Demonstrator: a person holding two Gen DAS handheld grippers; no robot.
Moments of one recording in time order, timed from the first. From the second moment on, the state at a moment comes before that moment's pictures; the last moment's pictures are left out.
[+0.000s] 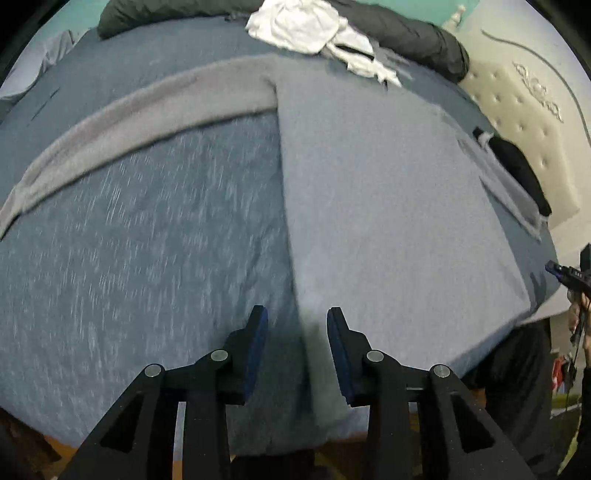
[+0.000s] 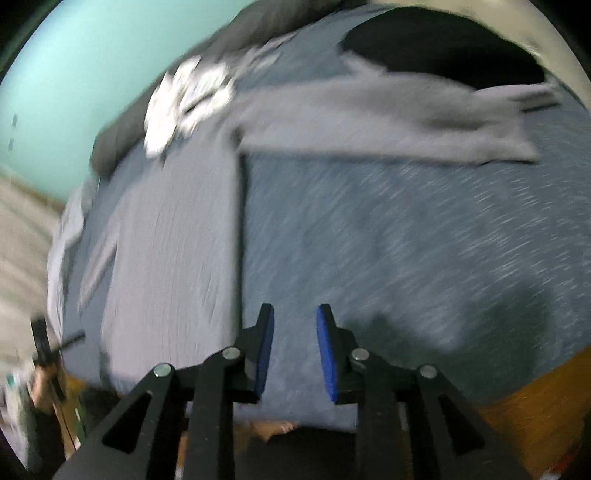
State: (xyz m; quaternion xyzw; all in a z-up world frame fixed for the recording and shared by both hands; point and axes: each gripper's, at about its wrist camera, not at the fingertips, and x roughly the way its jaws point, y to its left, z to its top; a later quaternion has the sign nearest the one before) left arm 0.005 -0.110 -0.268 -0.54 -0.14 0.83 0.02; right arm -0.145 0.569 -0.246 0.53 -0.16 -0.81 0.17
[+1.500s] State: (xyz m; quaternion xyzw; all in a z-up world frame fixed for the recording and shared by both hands) left arm -0.127 -0.049 -0.356 -0.45 -0.19 0.87 -0.01; right arm -0.258 0.680 -0.263 0.40 -0.11 -0.91 0.02
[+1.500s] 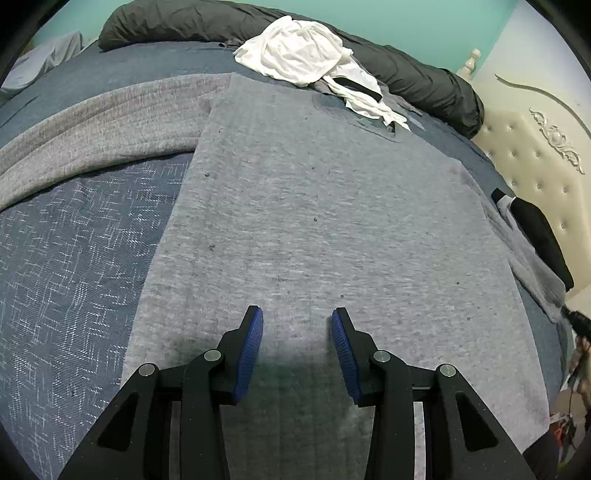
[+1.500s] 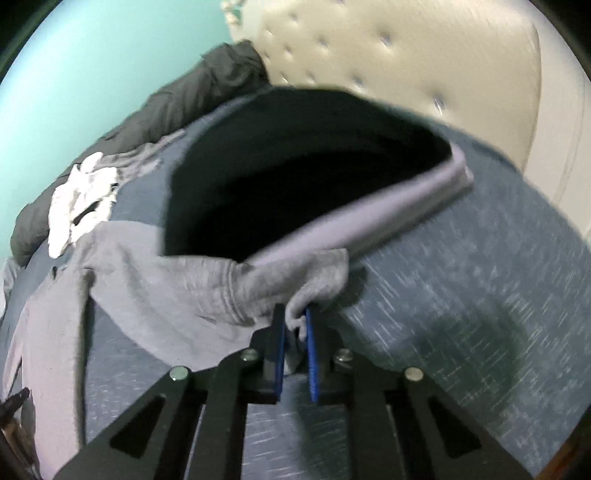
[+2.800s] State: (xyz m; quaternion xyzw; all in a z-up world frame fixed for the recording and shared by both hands) left arm -0.134 -0.044 -0.359 -0.45 -0.17 0.88 -0.01; right arm -0.408 0.694 -0.124 0.37 -0.05 -0.92 -0.07
